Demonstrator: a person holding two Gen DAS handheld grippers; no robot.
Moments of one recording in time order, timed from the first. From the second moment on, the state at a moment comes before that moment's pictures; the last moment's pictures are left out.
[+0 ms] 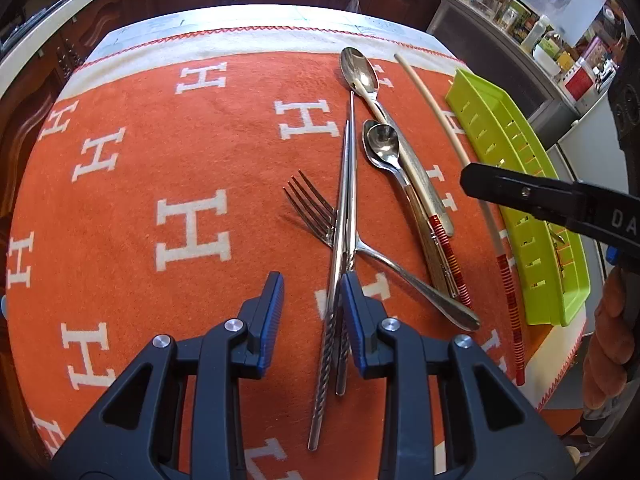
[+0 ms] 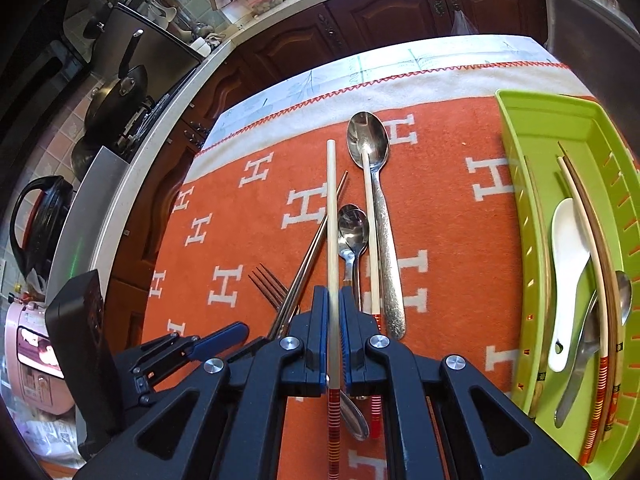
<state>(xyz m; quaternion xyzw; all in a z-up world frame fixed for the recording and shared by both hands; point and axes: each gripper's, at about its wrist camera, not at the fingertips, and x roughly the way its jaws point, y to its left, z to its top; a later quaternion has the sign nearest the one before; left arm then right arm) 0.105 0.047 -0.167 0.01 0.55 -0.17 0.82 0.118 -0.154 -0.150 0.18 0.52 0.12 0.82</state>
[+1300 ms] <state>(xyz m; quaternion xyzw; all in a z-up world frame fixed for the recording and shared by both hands) 0.094 -0.124 -0.051 -0.05 0.52 -0.25 0.81 0.060 -0.320 -0.091 0.20 0.48 0.02 0.86</state>
